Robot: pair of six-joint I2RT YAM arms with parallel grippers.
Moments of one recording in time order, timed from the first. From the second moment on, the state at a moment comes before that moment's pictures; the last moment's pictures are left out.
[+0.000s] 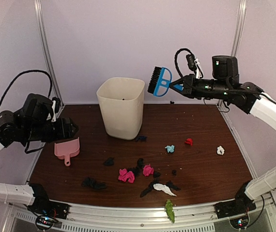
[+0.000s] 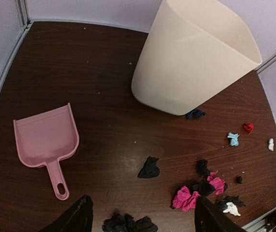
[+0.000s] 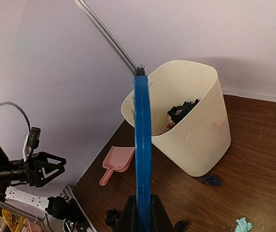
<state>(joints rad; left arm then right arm) -0.81 0.90 1.13 -0.91 -0.34 -0.73 0.64 1.32 1.44 -0.36 -0.26 0.52</state>
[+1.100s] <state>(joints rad) -0.67 1.07 0.71 -0.98 -0.38 -1.00 0.64 1.26 1.36 -0.42 -0.22 0.49</state>
